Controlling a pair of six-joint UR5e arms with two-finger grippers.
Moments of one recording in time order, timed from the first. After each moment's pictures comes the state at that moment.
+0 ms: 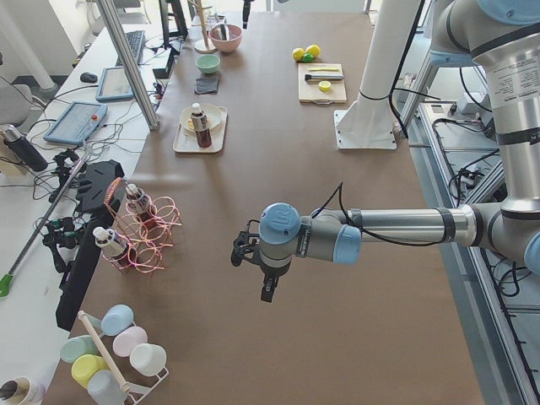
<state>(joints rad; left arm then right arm) -1.52 -1.28 -1.81 -1.77 -2.38 0.08 1.16 -1.29 1.96 -1.68 2.21 0.66</state>
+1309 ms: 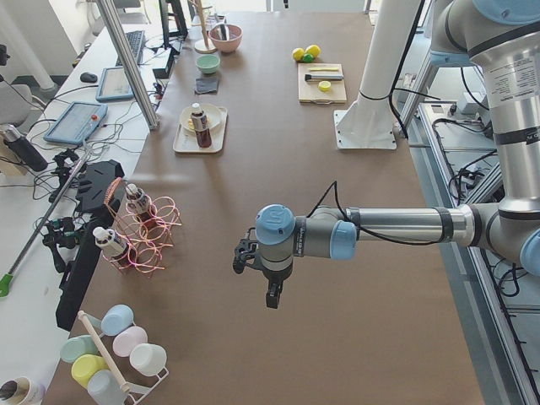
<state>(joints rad) -1.49 -1.29 -1.81 -1.66 -2.31 0.08 1.58 -1.80 1.75 -1.68 2.21 -0.08</state>
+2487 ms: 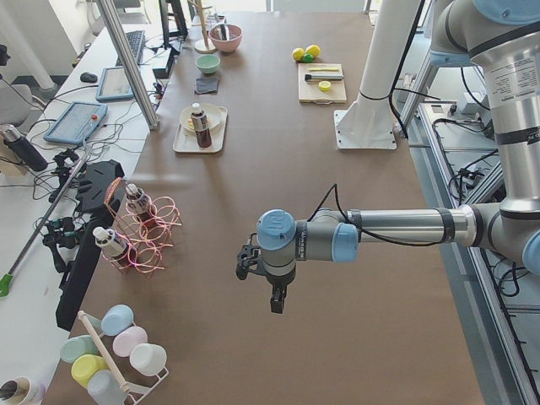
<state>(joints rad) -1.49 -1.28 -1.80 -1.64 -2.31 0.08 1.64 -1.82 1.79 -1.67 2.03 -0.08</state>
